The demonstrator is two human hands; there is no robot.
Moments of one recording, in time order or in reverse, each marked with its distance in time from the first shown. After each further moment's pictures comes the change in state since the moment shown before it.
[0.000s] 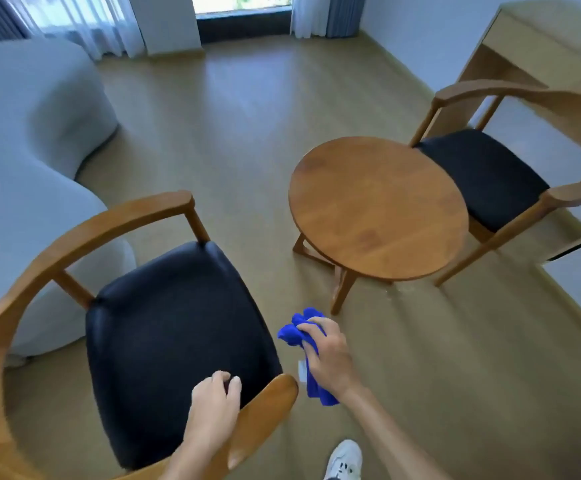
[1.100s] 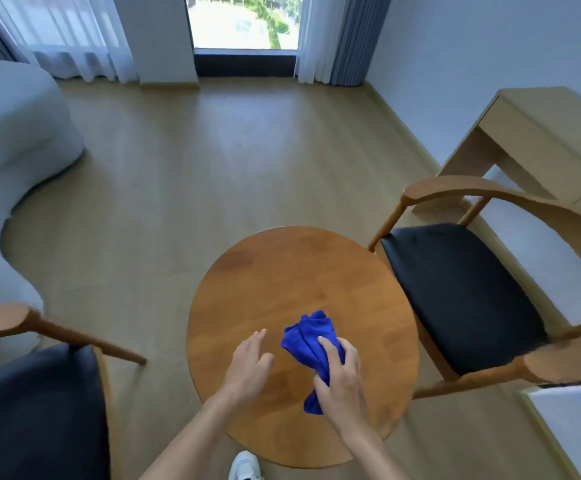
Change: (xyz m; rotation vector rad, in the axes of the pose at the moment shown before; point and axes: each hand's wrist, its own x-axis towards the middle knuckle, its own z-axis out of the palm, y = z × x) left_hand 0.229 0.445 0.106 -0.240 -0.105 0.198; right_hand 0.303 0.238 -0.199 -0.075 0.007 0.078
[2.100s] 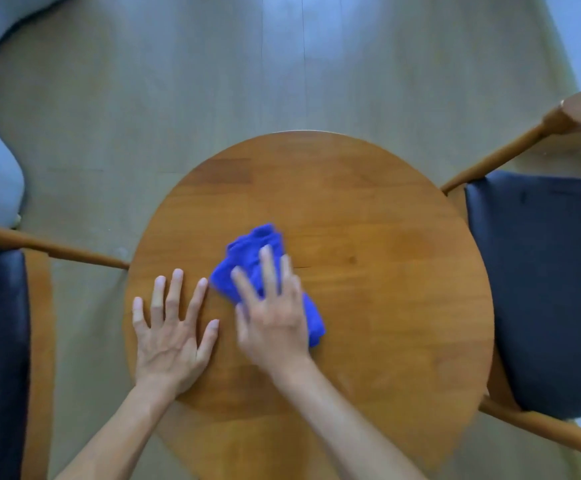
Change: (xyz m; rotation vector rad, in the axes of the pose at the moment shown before) left_hand 0.107 -0.133 0.044 0.836 0.420 -0.013; right_hand 0.119 0.036 0.158 -0.324 -0.083 -0.515
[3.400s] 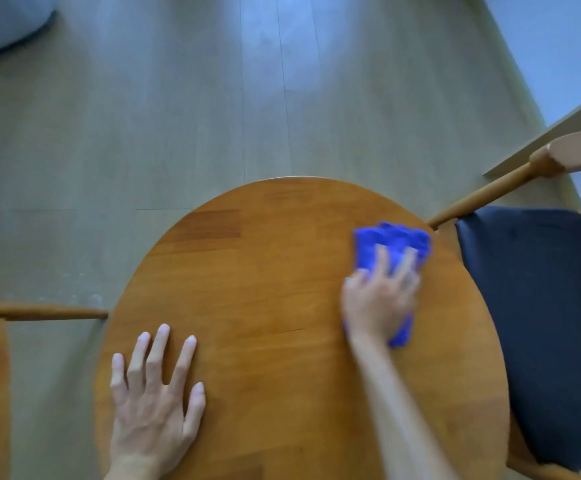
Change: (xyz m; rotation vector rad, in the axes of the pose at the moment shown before) left_hand 0.028 -0.011 0.003 -0.035 0.238 0.091; right_hand 0.094 0.121 -0.022 -0.021 0.242 0.849
